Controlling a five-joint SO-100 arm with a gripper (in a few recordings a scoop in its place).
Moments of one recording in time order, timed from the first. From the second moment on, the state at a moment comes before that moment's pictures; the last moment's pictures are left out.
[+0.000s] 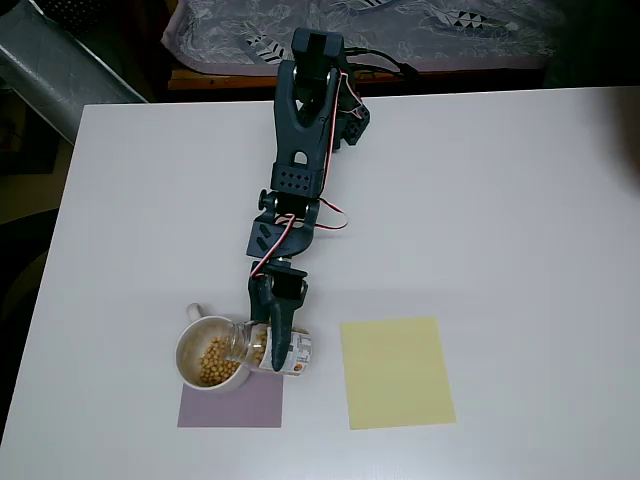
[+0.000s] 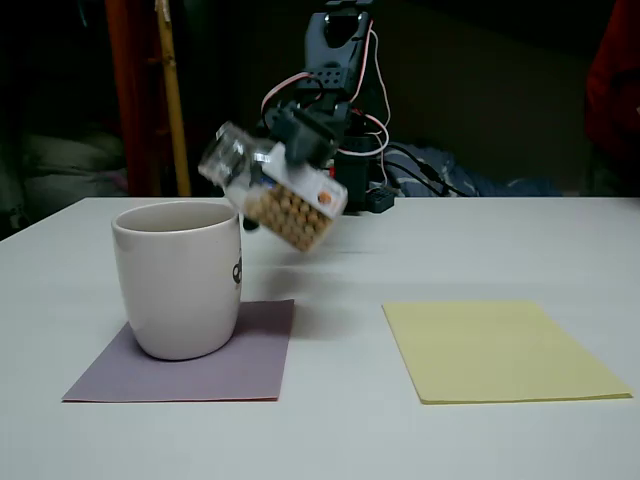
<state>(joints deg) 12.6 74.1 113.5 -22.0 -32.9</state>
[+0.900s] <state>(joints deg) 11.1 73.5 108.5 -9.6 -16.9</state>
